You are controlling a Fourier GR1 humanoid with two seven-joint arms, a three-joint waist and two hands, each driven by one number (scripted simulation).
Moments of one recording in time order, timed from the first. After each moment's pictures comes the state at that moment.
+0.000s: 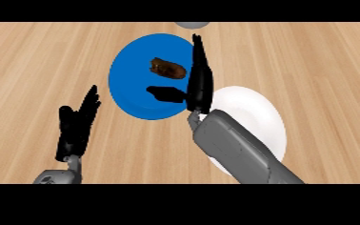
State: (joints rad) left arm -0.05 0.14 -0.05 -1.46 -0.04 0.16 0.22; right arm -0.77 0.00 0.63 -1.02 0.11 -1.01 0.35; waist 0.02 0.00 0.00
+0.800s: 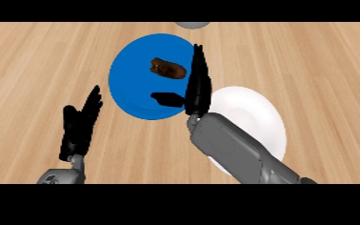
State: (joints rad) left arm -0.06 0.12 -0.04 -1.44 -0.06 0.16 0.21; right arm -0.82 -0.01 0.78 -0.85 -0.05 -1.11 0.30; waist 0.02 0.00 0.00
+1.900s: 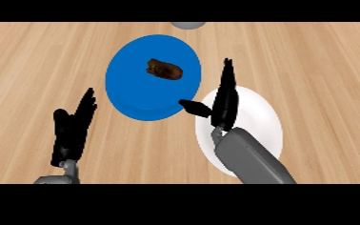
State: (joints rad) left arm -0.01 0.11 -0.01 -1.52 -0.08 0.14 0.25; right arm -0.56 -0.07 0.62 -1.01 0.27 -1.07 0.41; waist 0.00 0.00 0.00
